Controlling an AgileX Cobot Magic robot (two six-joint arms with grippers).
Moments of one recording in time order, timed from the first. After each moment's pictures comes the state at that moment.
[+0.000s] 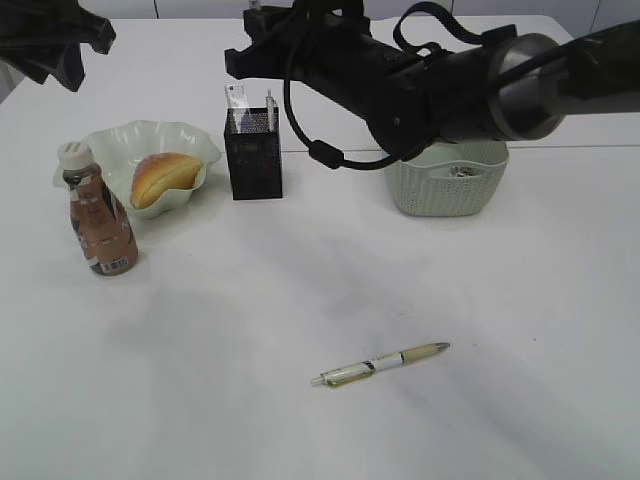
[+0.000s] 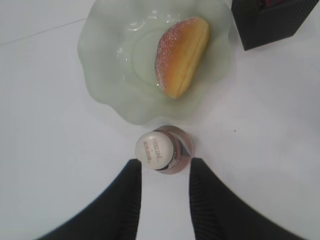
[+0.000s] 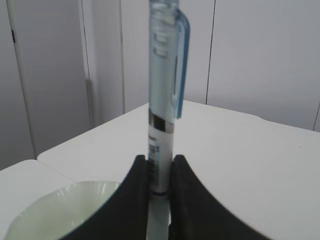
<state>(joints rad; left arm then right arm) -0.32 1.76 -1.67 0.26 1.05 -0.20 0.51 2.09 -1.54 -0.07 -0.49 0.02</state>
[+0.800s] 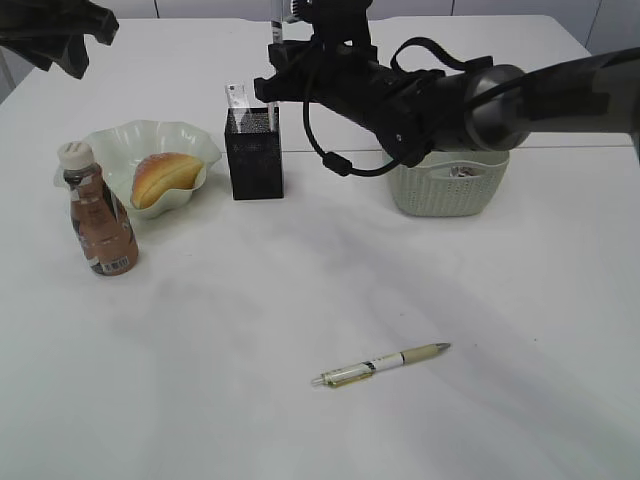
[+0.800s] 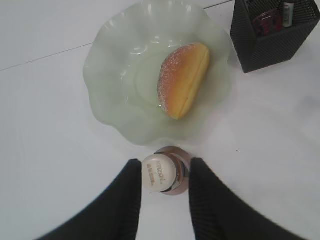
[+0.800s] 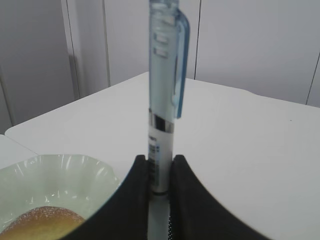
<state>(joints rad) -0.32 1.76 -1.67 0.28 0.99 -0.20 0.42 2.28 -1.73 -0.24 -0.43 0.15</state>
